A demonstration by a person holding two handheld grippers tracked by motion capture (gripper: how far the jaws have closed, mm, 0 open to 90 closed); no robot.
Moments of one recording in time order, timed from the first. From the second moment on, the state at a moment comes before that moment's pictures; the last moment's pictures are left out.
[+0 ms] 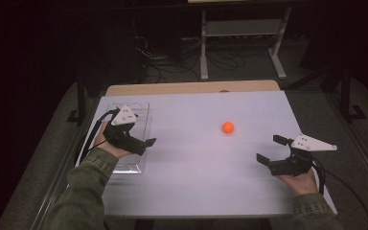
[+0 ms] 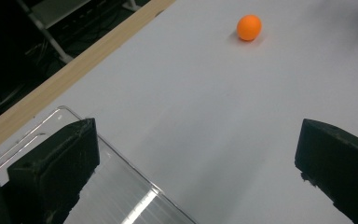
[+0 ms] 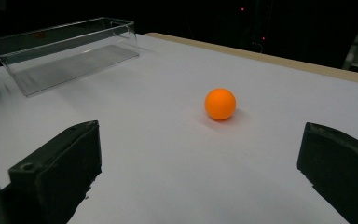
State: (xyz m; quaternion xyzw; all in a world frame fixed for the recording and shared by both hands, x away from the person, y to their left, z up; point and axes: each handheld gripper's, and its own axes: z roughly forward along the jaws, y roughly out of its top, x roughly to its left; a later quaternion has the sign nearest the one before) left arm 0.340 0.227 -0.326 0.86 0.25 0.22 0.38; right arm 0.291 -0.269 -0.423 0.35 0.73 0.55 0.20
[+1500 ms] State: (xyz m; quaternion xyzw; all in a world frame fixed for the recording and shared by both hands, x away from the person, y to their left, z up) left arm 0.369 0.179 -0.315 0.89 0.20 0.19 0.35; right arm 0.290 -0.271 -0.424 0.35 0.73 0.56 0.19
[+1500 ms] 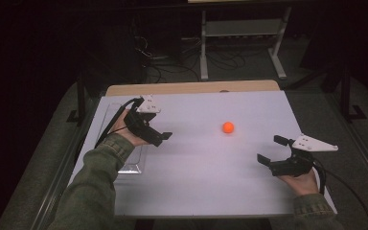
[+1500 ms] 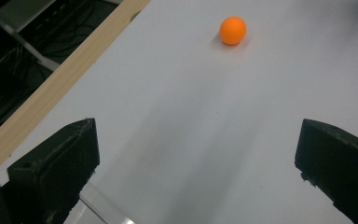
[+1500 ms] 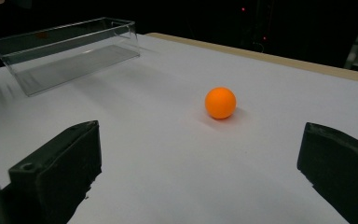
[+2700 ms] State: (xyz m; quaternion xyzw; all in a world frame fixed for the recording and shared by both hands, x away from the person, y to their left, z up) left arm 0.393 0.127 -0.325 0.92 0.16 0.16 0.33; right arm 0.289 -0.274 -0.423 0.35 0.73 0.56 0.19
